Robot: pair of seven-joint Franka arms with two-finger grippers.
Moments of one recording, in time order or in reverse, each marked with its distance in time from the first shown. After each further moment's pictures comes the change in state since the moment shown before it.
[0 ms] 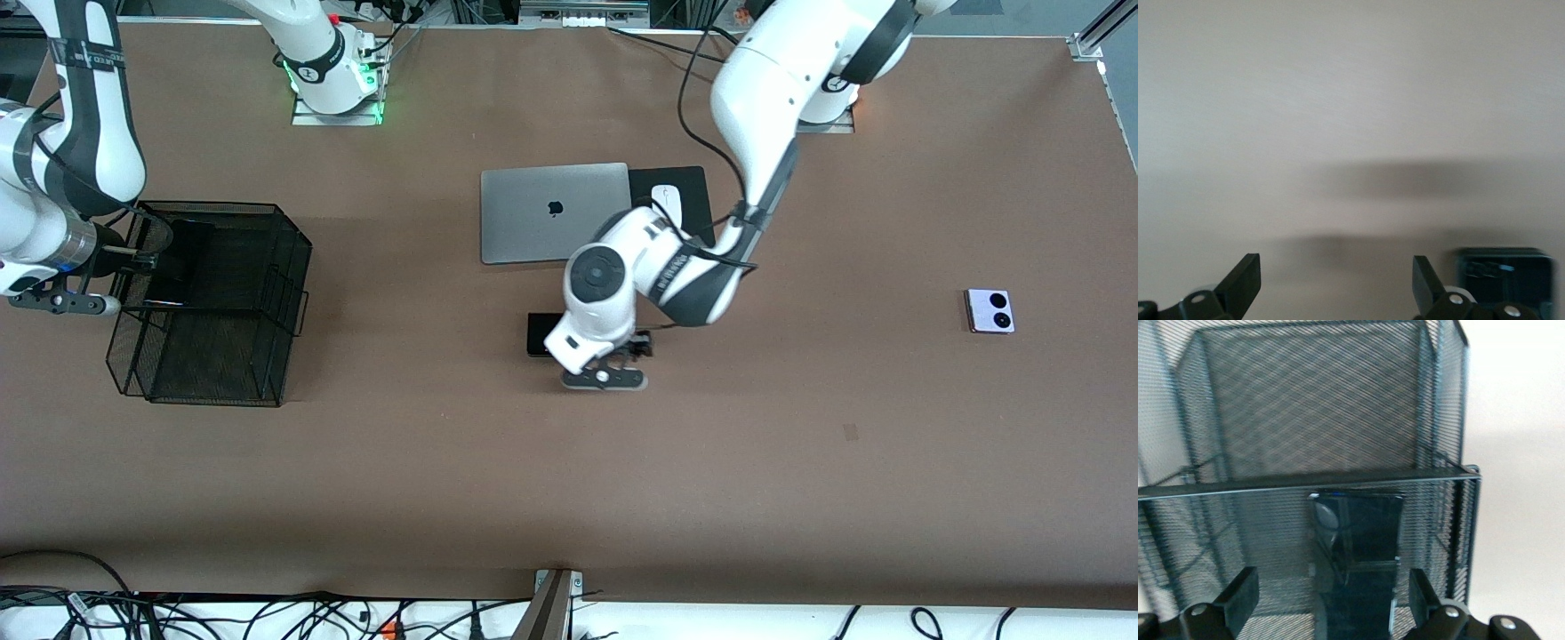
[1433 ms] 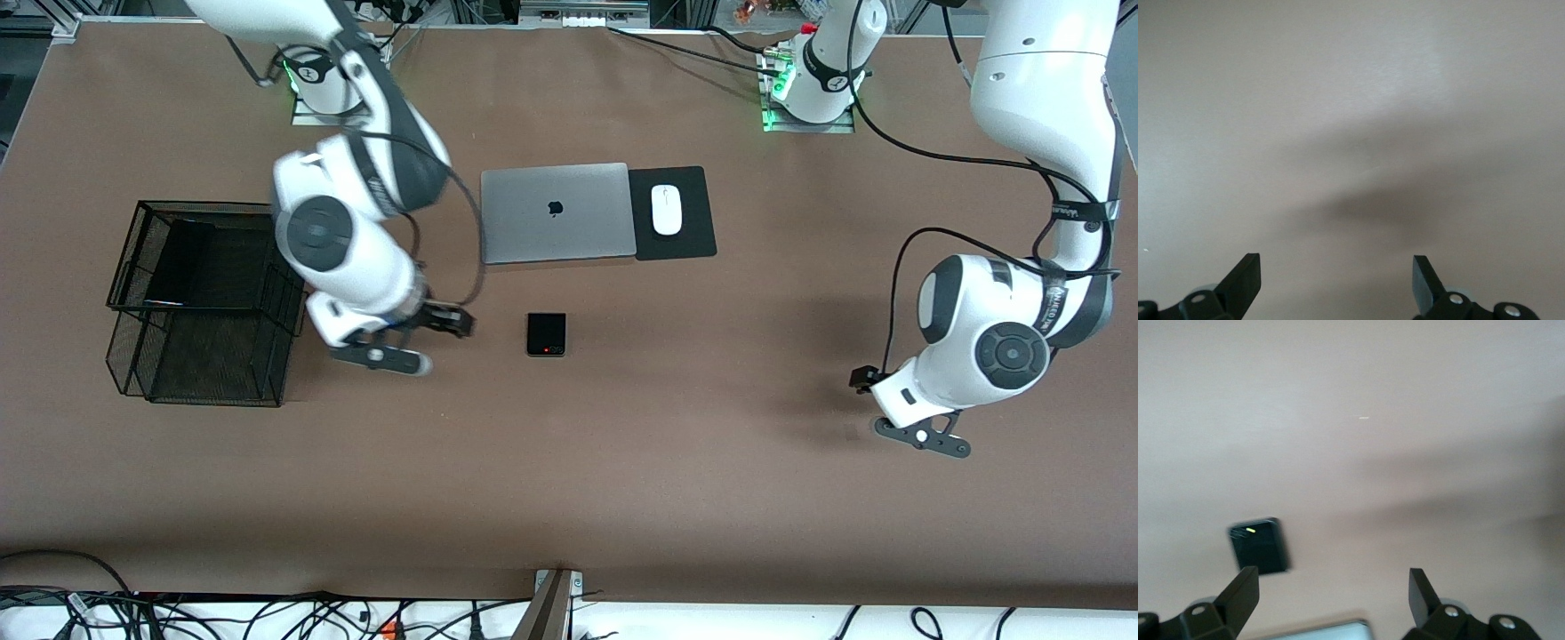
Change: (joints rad) left arm 0.602 -0.285 0.010 -0.414 0.069 0.119 0.822; right arm 0.126 0.375 0.601 0.597 0.058 -0.021 0.856
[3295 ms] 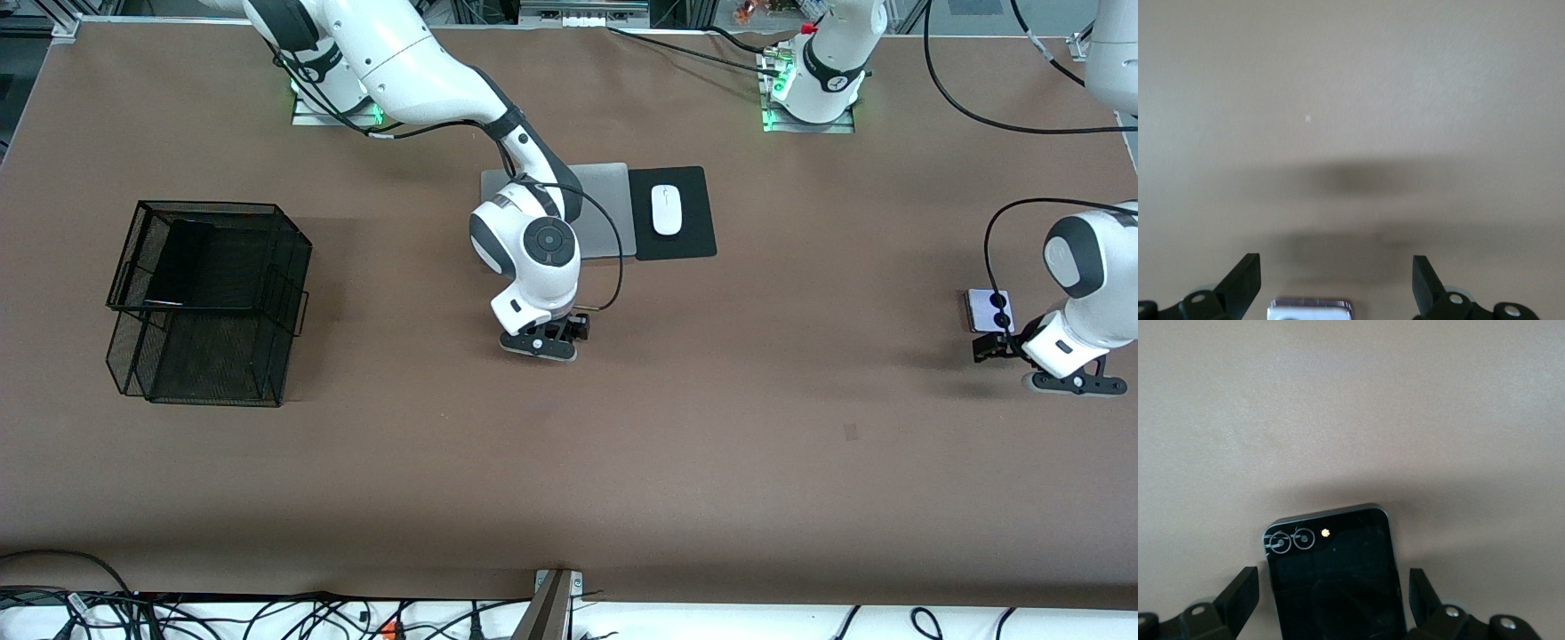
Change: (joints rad) left arm 0.397 -0.116 -0.011 -0.329 0.000 0.300 0.089; right arm 0.226 0.338 0.008 0.079 -0.188 0.279 0.304
